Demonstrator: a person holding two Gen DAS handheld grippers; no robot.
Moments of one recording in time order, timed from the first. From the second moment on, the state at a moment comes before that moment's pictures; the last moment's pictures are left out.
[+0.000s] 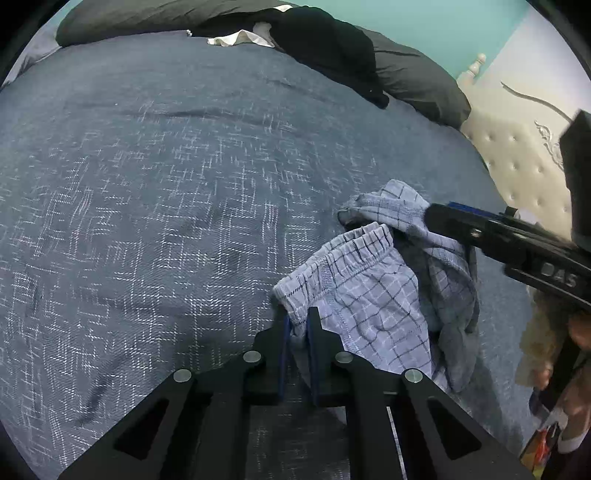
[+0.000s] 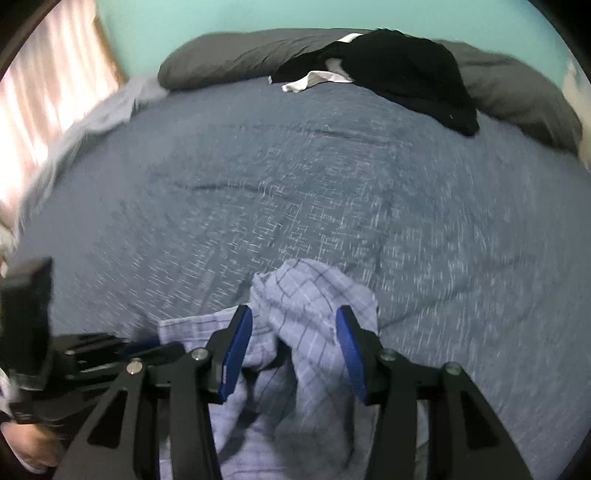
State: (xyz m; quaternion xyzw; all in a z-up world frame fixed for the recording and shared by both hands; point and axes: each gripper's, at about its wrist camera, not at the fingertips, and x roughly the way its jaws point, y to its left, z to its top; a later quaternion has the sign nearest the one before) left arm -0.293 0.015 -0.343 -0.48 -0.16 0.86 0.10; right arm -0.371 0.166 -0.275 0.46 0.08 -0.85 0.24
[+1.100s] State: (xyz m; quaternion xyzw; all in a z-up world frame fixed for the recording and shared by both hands) left arm -0.313 0.017 -0.350 -0.48 -0.15 0.86 0.09; right arm -0.408 0.296 -0.295 0.51 -0.04 -0.86 0.08
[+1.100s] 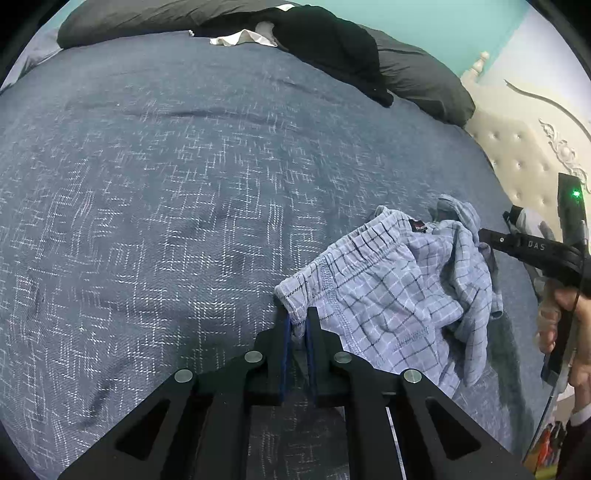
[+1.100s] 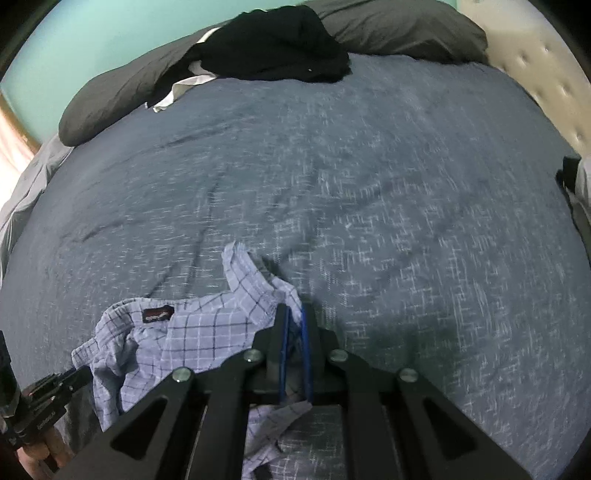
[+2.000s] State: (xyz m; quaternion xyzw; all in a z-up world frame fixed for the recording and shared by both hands) left arm -0.299 0.010 -0.347 -0.49 -0.16 0.86 0.09; right arm -0.476 0.276 -0.315 0.54 0.00 -0.84 0.10
